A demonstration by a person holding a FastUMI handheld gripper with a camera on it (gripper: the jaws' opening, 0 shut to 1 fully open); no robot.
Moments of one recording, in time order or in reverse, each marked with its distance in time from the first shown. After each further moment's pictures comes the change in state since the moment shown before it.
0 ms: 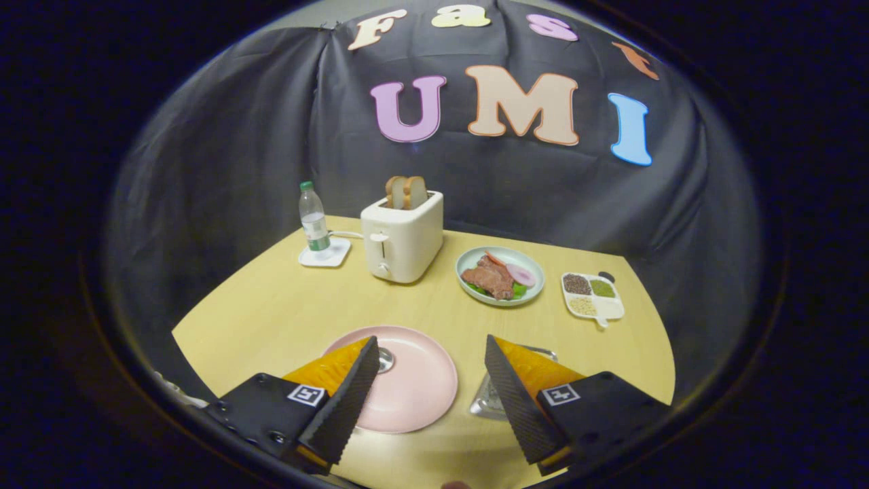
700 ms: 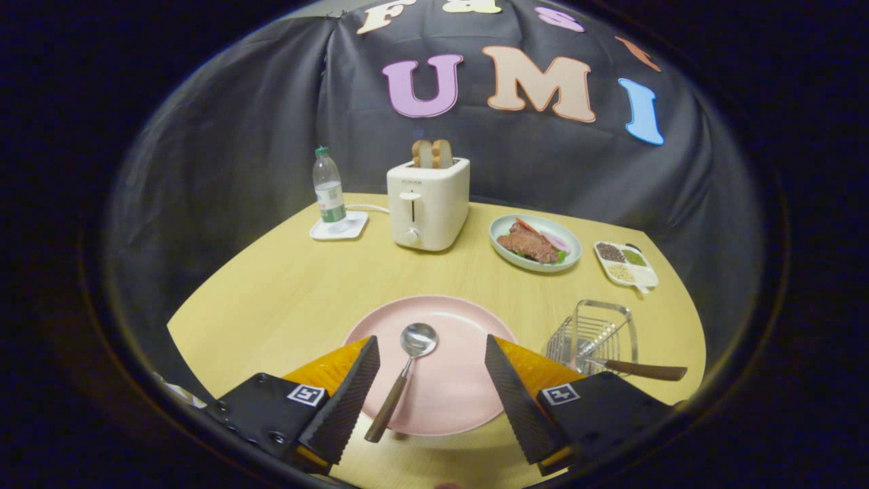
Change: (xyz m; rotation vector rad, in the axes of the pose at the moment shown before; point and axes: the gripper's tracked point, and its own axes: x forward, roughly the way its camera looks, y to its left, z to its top) arm 0.036 0.056 -0.074 -0.015 0.089 0.009
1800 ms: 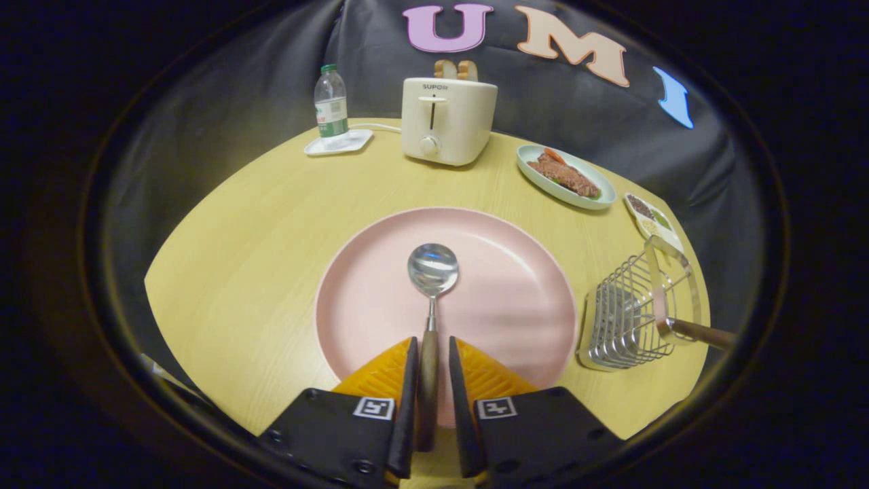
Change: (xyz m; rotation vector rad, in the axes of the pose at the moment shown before) arm 0.036 0.012 -0.078 -0.091 0.250 -0.028
